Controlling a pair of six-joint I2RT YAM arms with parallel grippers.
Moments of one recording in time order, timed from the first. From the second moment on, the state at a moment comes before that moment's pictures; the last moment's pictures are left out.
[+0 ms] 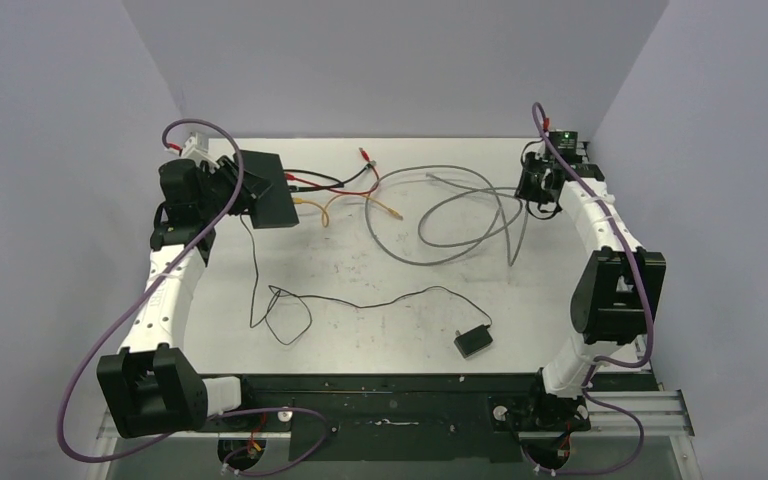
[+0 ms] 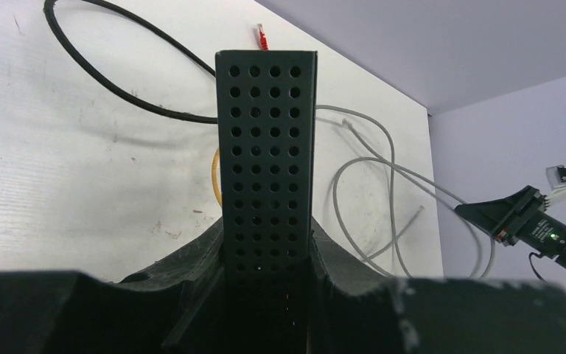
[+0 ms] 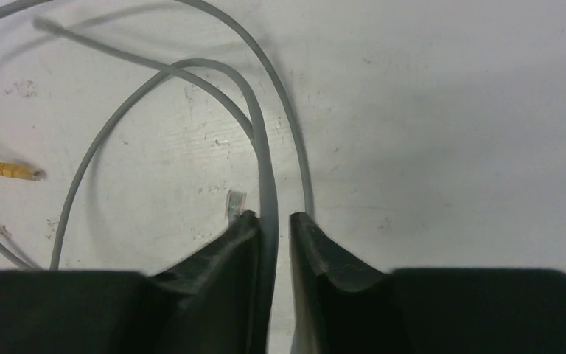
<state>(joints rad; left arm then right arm) 0.10 1.26 1.07 -0.17 0.40 -0.65 -0.04 1.74 1.50 -0.58 -0.06 0.21</state>
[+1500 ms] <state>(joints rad) 0.10 1.24 0.98 -0.11 0.44 -0.70 0.52 1.80 1.51 -0.48 -0.18 0.02</state>
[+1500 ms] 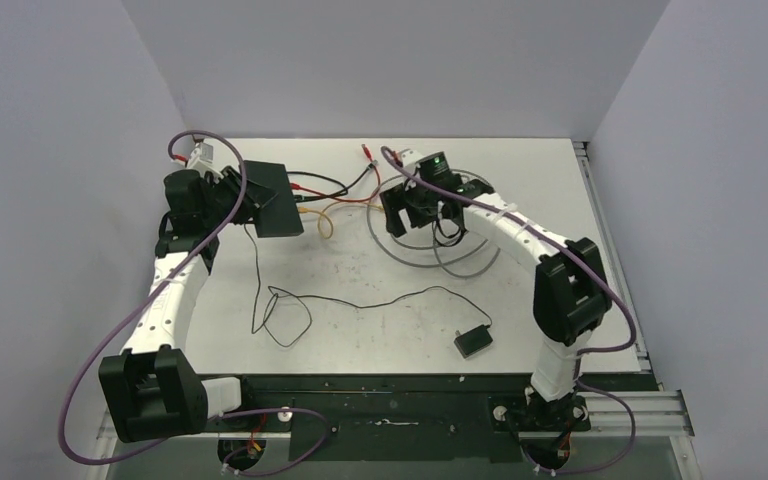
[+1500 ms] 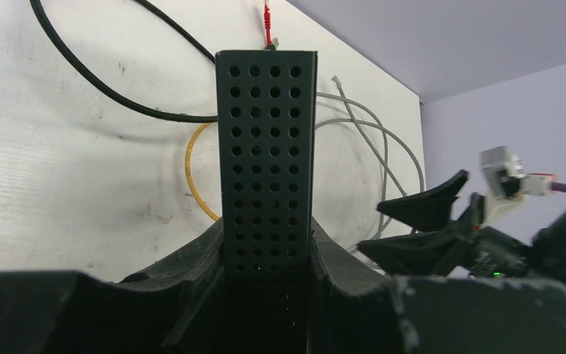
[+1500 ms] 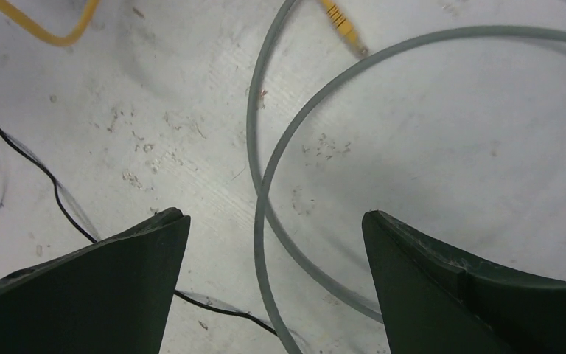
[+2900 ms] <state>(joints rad) 0.10 1.22 0.95 -0.09 0.45 -0.72 0.58 2.01 1.36 -0.37 -0.04 -0.01</state>
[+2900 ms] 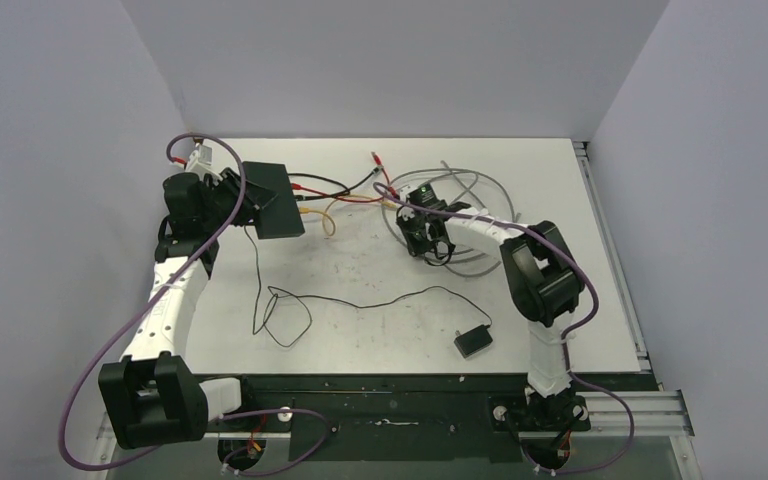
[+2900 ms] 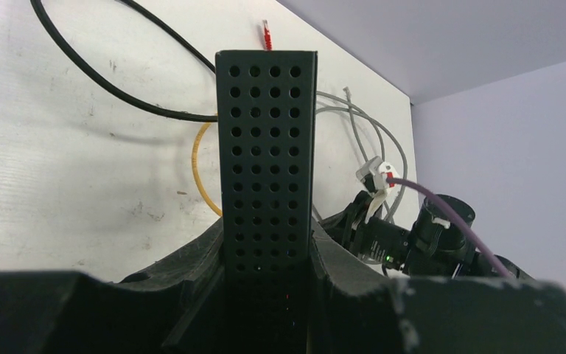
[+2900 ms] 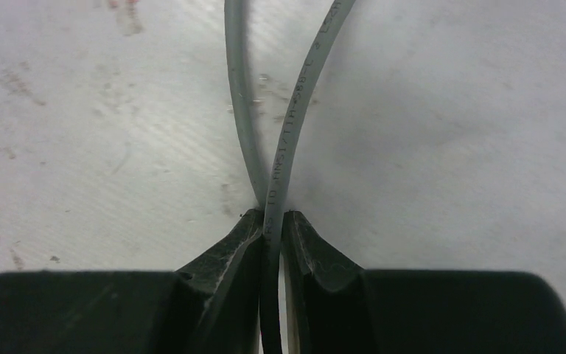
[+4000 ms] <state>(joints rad) 0.10 1.11 0.94 -0.09 0.45 -0.75 0.16 2.32 1.90 -0.70 0.03 0.07</state>
